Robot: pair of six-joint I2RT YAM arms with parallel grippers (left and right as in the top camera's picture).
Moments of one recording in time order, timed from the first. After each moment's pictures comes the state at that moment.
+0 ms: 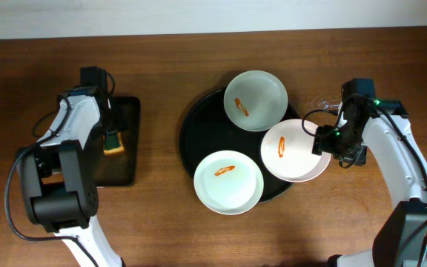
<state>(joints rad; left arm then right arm) 0.10 2.05 1.45 -0.76 -0.12 -0.23 -0.08 1.63 1.23 -1.10 -0.03 0.22</state>
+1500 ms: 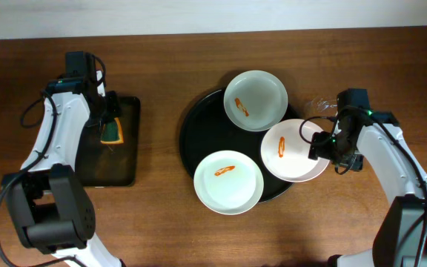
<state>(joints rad) 0.10 1.90 1.52 -0.88 -0.01 -0.18 -0.09 1.63 1.09 -0.94 0.00 0.24</state>
